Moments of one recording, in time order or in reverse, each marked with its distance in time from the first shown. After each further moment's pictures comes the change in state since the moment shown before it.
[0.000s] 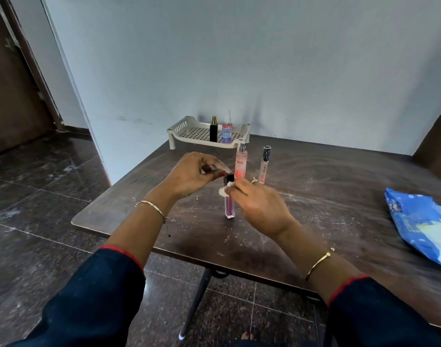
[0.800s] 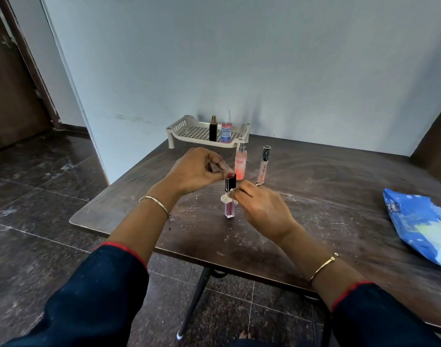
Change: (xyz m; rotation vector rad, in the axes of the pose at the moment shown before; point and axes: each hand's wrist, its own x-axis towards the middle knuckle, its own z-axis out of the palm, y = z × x) left_hand 0.008 0.007 0.000 0.127 -0.015 -0.043; right_hand -0.009 0.002 0.000 0.087 -0.013 0.043
